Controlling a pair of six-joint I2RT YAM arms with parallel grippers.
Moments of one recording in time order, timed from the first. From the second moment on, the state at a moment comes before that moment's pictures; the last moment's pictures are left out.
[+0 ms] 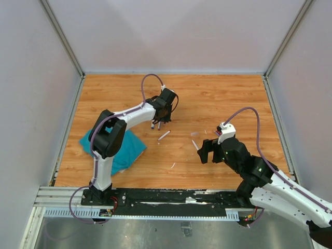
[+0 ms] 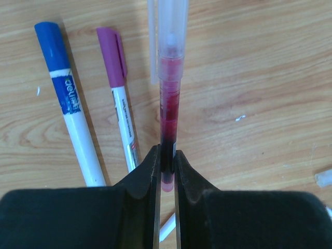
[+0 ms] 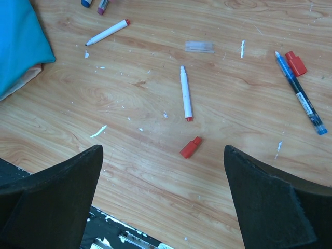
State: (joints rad) left arm -0.64 2.00 1.45 -0.43 -0.22 -0.39; right arm 0.89 0.60 0.59 -0.57 0.34 0.48
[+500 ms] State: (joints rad) left arm -0.64 2.09 1.52 -0.47 -0.22 -0.41; right arm 0.89 0.59 0.59 -0.58 0.32 0.48
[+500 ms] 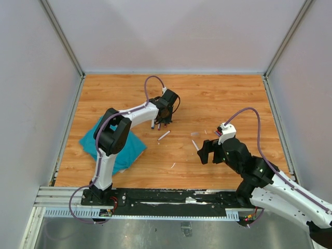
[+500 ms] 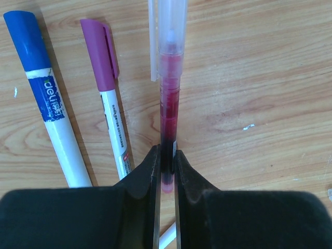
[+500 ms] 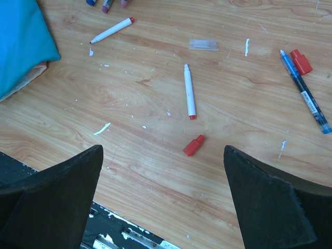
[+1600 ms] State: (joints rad) left arm -0.64 2.09 1.50 -0.45 -0.22 -0.46; right arm 0.89 0.56 0.58 -0.60 0.32 0.49
